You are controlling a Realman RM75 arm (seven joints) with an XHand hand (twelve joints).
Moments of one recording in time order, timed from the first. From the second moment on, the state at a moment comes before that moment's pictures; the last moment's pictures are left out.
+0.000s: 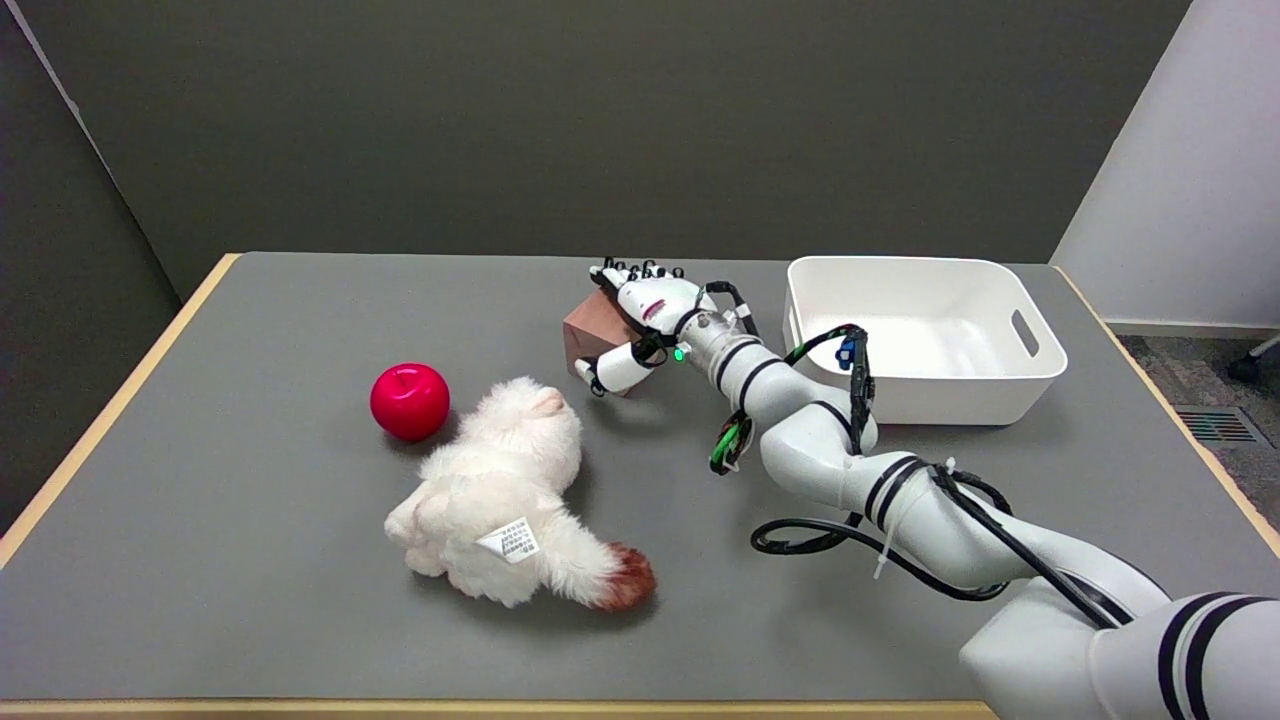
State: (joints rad) arm 0.57 -1.38 -1.95 0.84 0.21 0.08 0.38
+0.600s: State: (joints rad) arm 0.57 -1.38 -1.98 0.81 0.36 0.25 0.26
